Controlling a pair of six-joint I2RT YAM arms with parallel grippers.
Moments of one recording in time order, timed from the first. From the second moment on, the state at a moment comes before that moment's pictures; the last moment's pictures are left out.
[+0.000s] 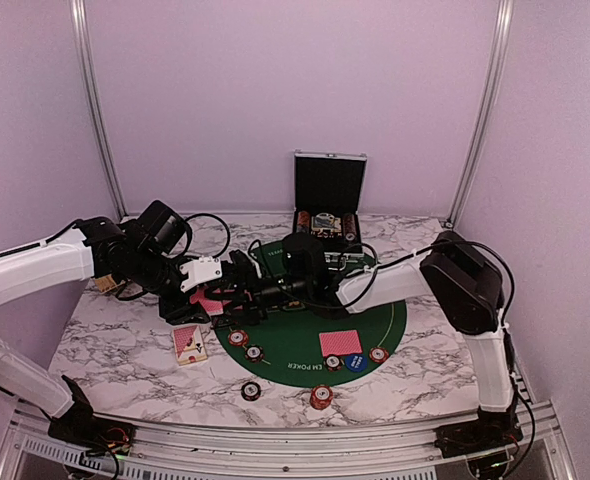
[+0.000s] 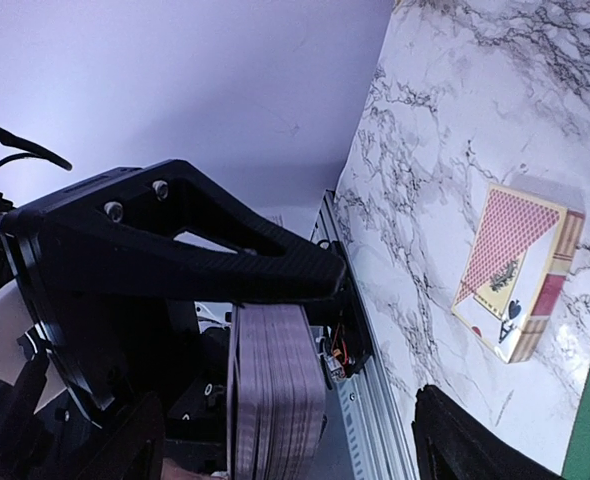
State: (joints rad) left arm -0.71 1.36 1.10 -0.79 0.14 0.63; right arm 0.93 2.18 1.39 0.63 -0.85 1.25
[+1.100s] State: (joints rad) left arm -0.71 1.36 1.10 -0.79 0.15 0.63; right arm 0.95 2.25 1.45 0.64 -0.82 1.28
